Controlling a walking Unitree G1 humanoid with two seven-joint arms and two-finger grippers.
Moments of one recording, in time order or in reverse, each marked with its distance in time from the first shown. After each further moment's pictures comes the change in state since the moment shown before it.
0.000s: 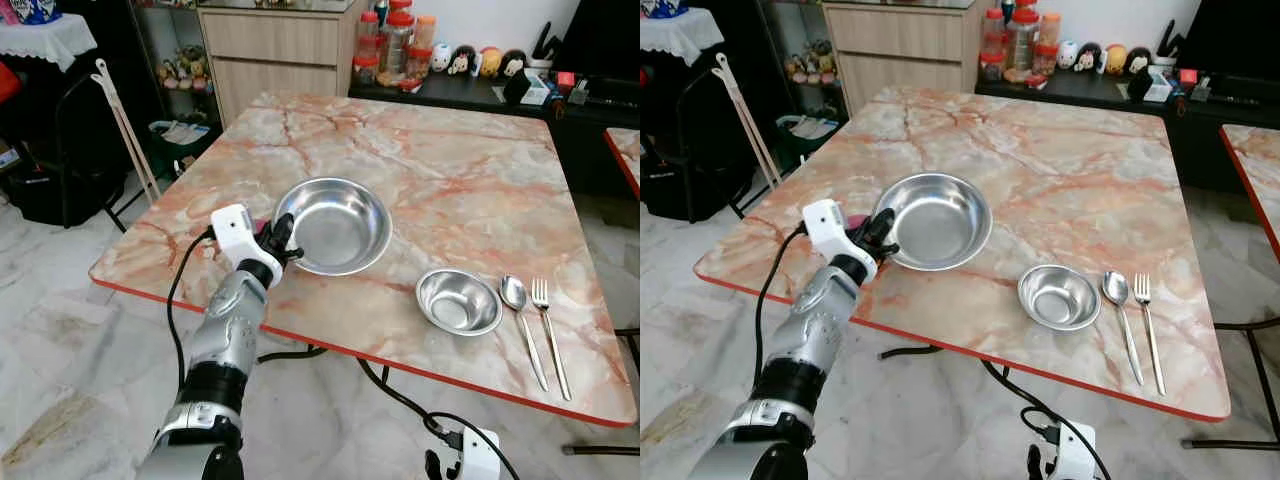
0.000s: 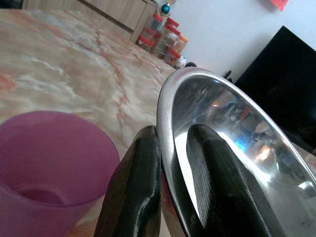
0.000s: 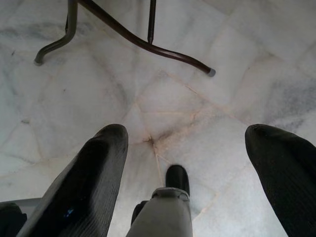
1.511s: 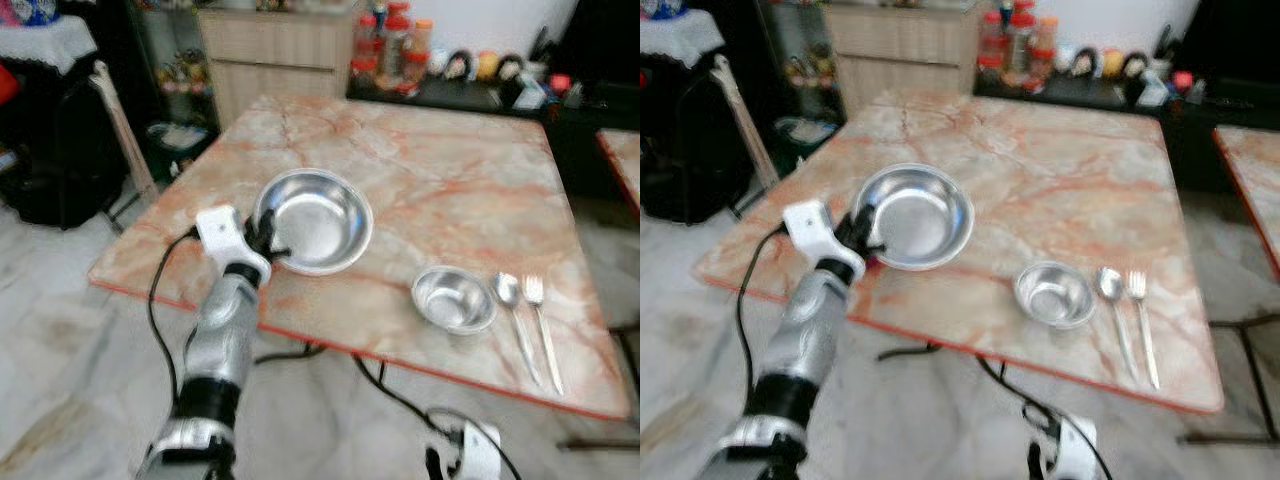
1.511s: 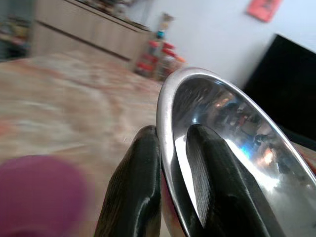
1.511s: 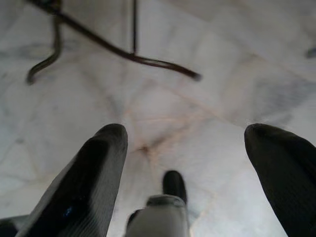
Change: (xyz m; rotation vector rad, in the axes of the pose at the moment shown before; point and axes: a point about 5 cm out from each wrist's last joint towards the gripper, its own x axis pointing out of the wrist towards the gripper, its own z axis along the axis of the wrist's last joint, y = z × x) left arm -0.005 -0.003 0.014 0.124 -0.121 0.054; right arm 0.001 -0.003 0.006 0.023 -0.027 -0.011
